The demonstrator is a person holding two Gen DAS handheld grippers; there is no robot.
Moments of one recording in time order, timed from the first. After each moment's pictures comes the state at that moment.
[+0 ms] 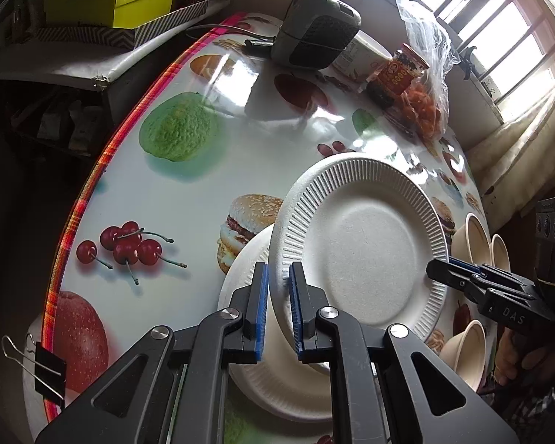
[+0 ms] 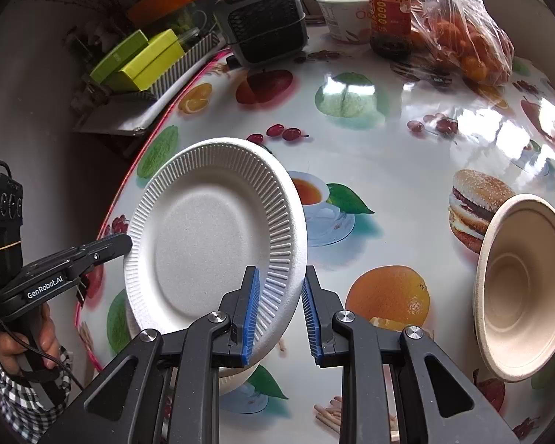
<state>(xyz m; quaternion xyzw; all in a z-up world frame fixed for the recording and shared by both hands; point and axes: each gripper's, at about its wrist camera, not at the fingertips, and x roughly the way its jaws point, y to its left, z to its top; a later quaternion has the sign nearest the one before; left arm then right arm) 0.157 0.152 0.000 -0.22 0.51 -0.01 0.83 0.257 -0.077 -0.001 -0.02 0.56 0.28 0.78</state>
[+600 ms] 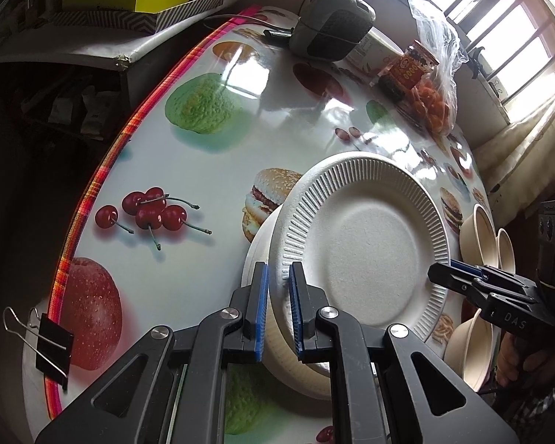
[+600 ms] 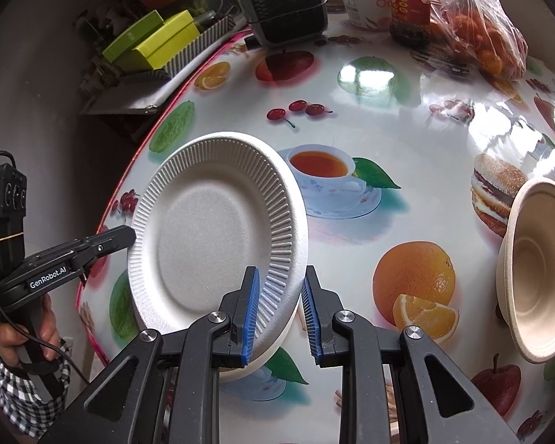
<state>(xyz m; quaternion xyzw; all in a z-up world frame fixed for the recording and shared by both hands) 0.135 0.158 -0.008 -0.22 0.52 0.00 0.83 0.238 -0.065 -0.012 -0.03 0.57 0.29 0.77</state>
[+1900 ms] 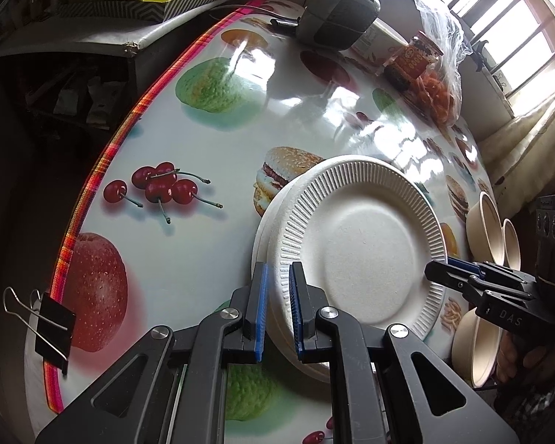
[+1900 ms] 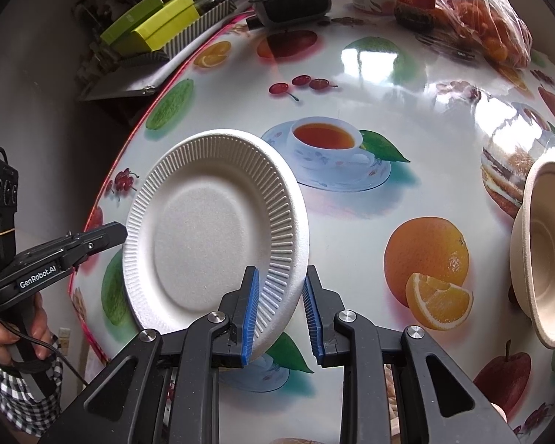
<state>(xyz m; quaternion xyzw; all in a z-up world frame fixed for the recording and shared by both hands) 0.122 0.156 -0.014 -0.22 0.53 0.01 0.82 0.235 -0.060 -0.027 -0.04 0.58 0.29 0.76</state>
